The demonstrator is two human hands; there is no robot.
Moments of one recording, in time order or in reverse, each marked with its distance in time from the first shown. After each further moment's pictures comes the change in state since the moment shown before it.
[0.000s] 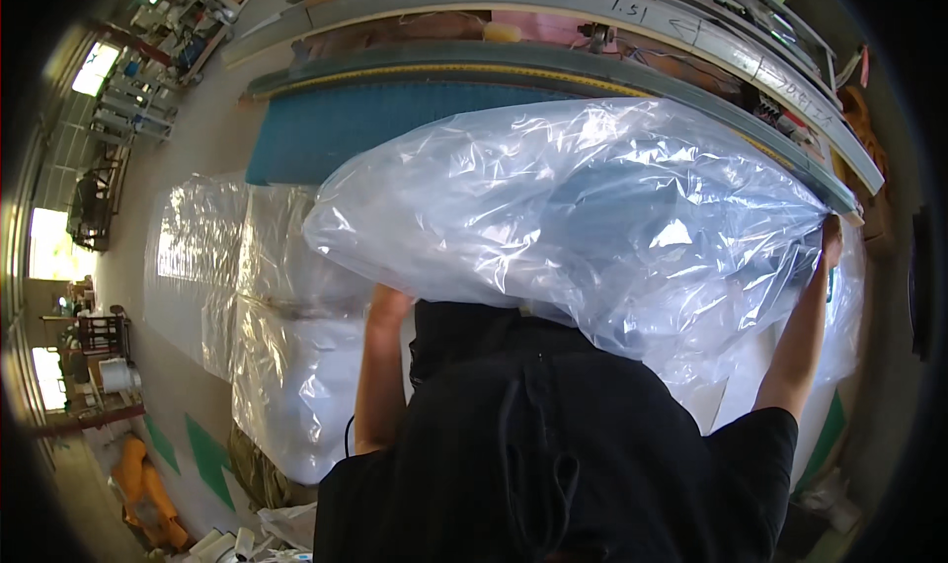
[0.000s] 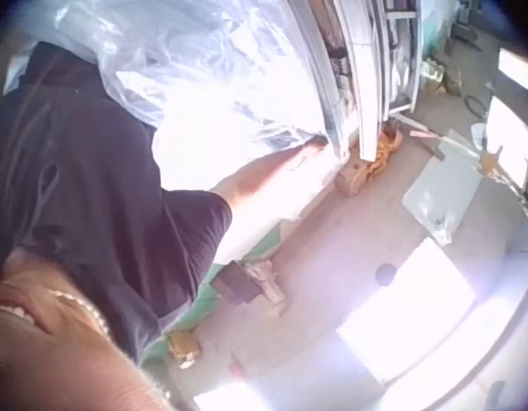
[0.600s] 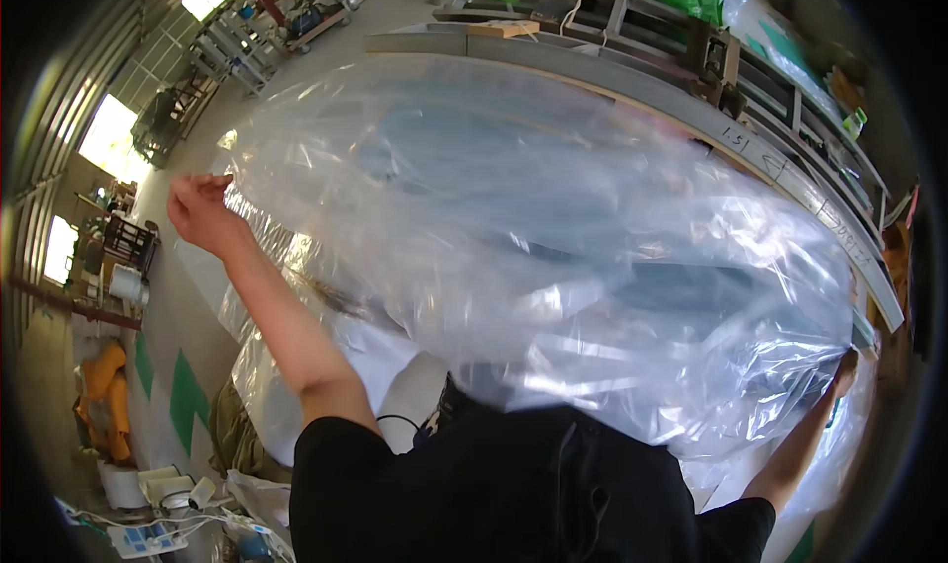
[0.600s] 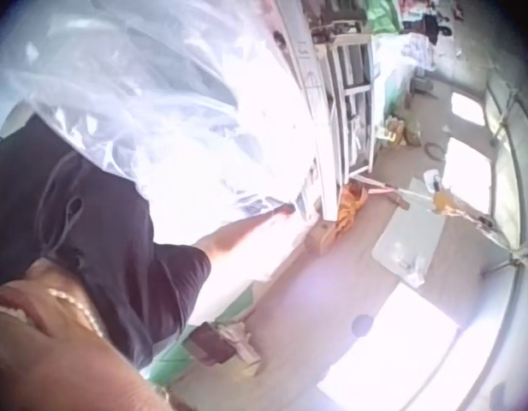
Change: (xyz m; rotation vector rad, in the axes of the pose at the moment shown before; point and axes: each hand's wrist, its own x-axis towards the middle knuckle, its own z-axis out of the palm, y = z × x) left_hand -0.008 0.326 -0.145 0.482 1.114 0.917; right_hand -0.016 -0.003 -0.022 -0.026 0.041 -0.112
